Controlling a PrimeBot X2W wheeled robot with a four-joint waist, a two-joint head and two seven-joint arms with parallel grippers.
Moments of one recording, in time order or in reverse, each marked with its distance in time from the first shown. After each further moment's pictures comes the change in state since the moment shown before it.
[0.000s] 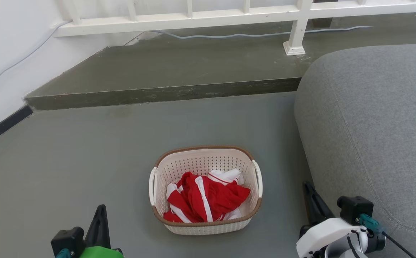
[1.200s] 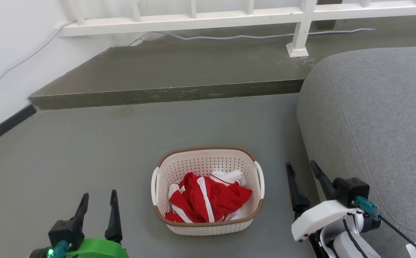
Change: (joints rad) left arm -0.036 0.026 -0.022 -0.043 0.011 0.002 -0.006; right arm -0.092 -0.014 0.038 -0.009 0.007 -0.009 -0.002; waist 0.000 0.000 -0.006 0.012
